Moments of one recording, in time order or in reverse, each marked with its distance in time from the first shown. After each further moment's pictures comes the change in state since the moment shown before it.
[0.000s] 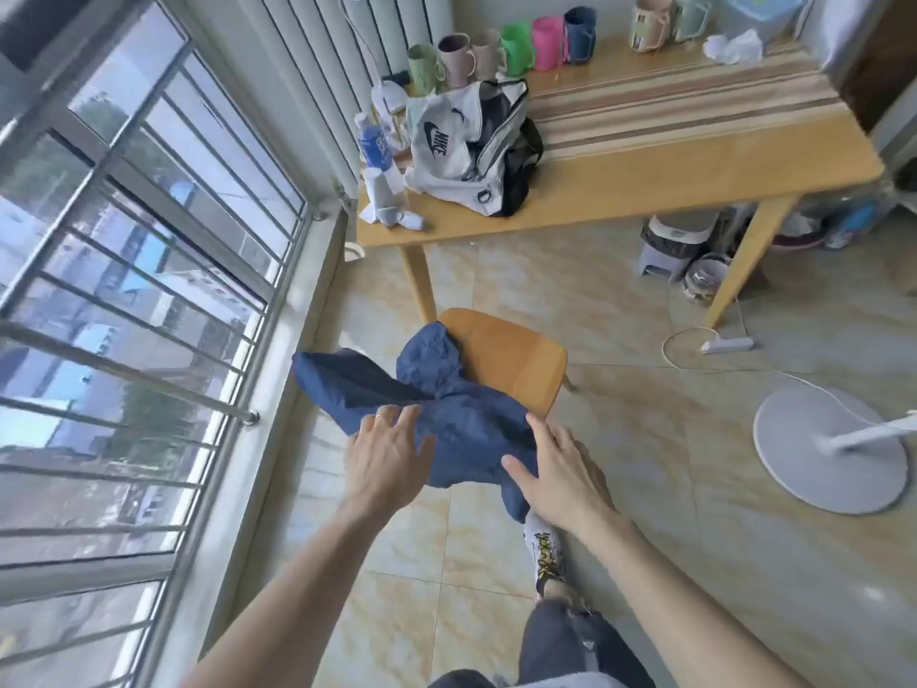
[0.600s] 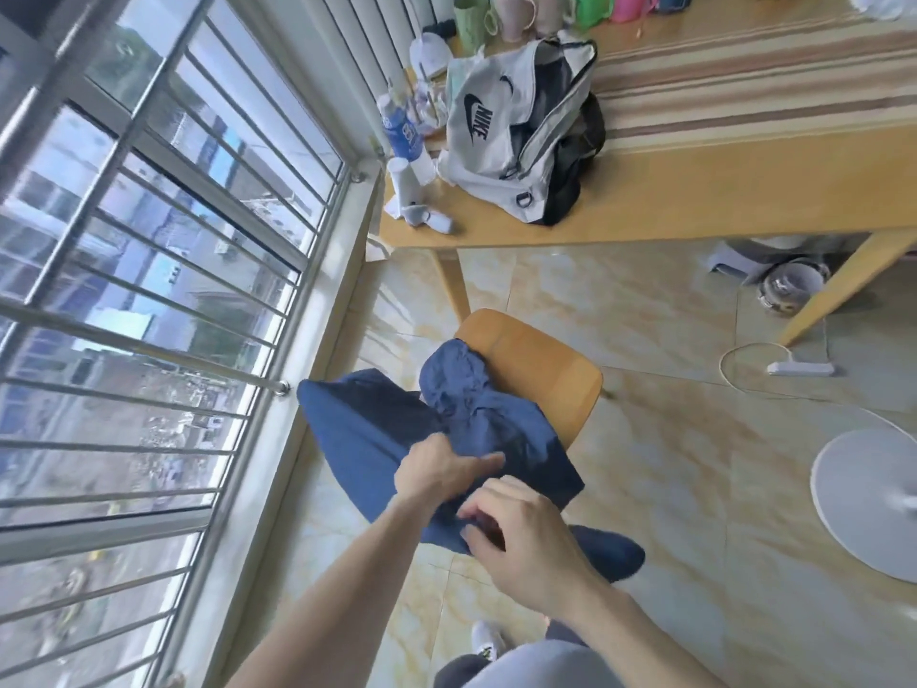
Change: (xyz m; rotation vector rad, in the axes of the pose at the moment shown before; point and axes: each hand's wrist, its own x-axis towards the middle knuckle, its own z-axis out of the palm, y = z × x) left_hand 0.125 0.075 -0.007 -0.309 -0.402 -0.486; right_hand 0.067 -0.039 -0.063 0.361 -0.088 -0.551
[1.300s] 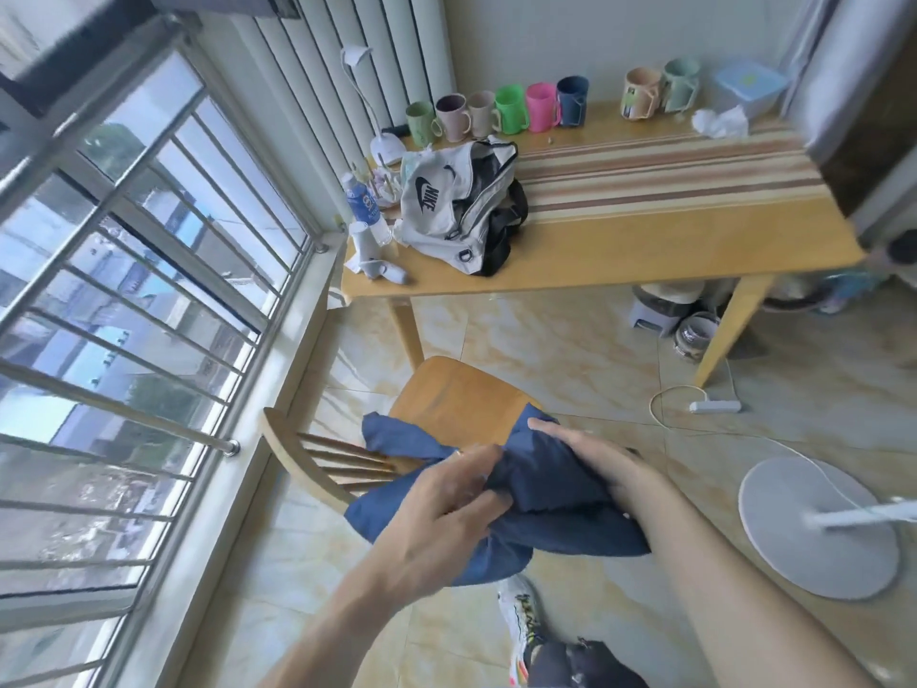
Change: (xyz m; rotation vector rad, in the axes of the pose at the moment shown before) left_hand -0.182 0.017 -0.013 -0.610 -0.145 0.875; right_hand -0.027 0.043 -0.129 0.804 0.045 1.029
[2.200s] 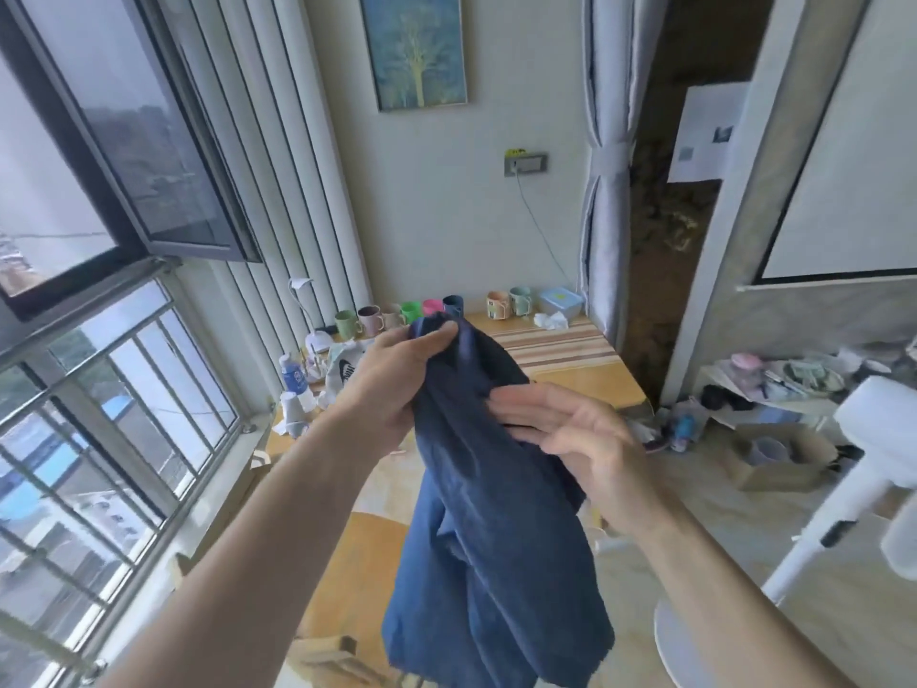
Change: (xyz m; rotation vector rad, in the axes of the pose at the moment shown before) left_hand -0.051 0.253 0.076 -0.515 0.240 0.228; right_hand -0.318 0.039 -0.072 -0.151 -0.083 -1.327
